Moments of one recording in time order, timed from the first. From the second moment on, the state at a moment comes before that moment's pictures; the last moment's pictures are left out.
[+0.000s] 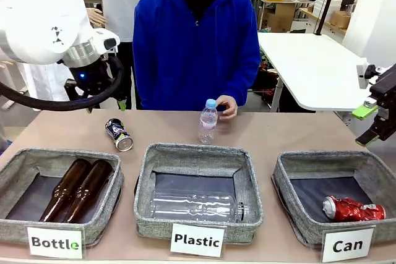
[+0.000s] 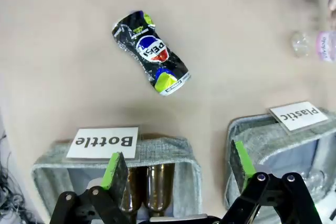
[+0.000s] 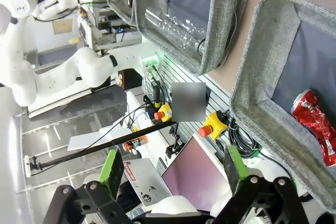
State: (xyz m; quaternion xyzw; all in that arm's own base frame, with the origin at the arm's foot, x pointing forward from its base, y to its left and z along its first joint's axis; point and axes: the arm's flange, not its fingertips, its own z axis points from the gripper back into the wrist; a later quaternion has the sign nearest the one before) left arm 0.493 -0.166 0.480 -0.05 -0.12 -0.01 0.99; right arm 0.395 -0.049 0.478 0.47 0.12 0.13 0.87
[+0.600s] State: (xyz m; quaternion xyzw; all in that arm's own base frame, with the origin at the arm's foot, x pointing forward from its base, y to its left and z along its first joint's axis) left arm 0.516 -0.161 0.453 -0.05 -0.08 -0.01 1.00; right arm 0.395 -0.049 0.478 0.47 0.12 0.13 0.87
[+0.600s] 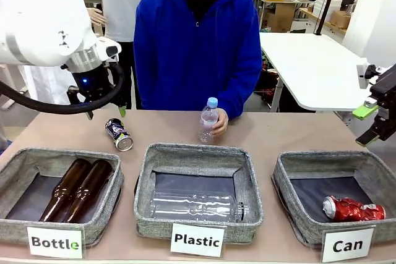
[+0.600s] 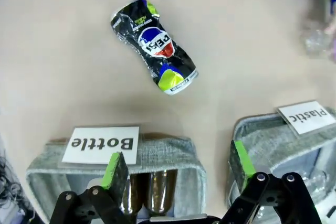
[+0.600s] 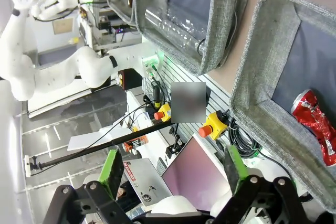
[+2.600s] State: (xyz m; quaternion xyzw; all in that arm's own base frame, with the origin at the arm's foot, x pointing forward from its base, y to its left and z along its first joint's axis) left arm 0.610 -0.160 0.321 -0.04 -0.04 0.27 0.96; right arm 0.395 -0.049 0.478 0.47 0.12 0.13 0.87
